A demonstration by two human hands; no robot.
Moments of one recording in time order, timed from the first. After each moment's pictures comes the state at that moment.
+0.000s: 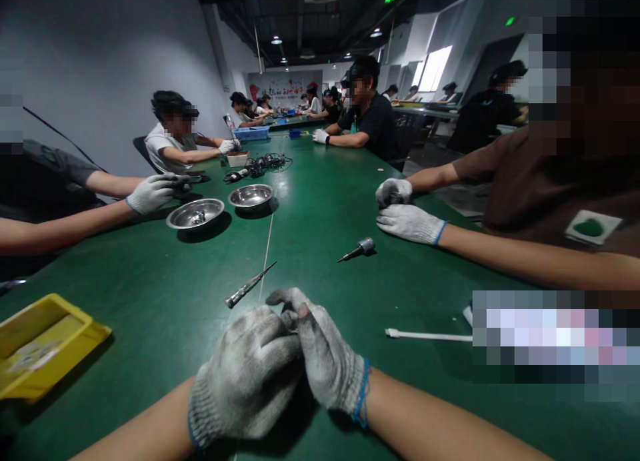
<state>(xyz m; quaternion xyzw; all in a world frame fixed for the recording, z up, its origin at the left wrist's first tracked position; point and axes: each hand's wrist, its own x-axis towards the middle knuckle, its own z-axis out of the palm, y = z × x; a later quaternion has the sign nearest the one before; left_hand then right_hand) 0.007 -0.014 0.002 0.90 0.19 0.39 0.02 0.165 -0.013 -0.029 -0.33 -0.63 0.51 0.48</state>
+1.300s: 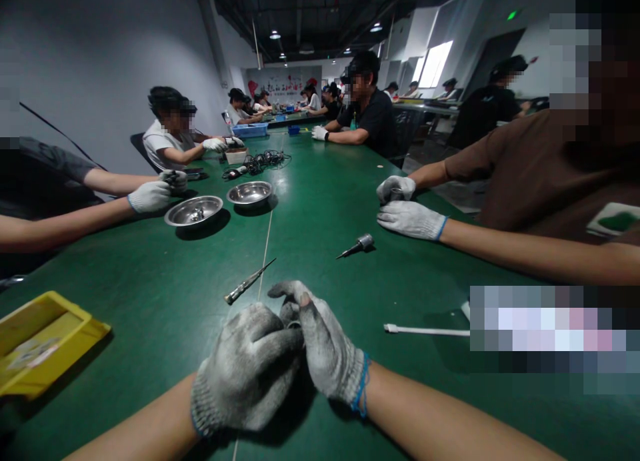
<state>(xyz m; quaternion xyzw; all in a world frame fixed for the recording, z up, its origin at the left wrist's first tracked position) 0.005 -0.015 -0.004 0.88 0.21 0.42 0.00 0.161 -0.011 -0.026 -0.37 -0.58 0.54 0.49</state>
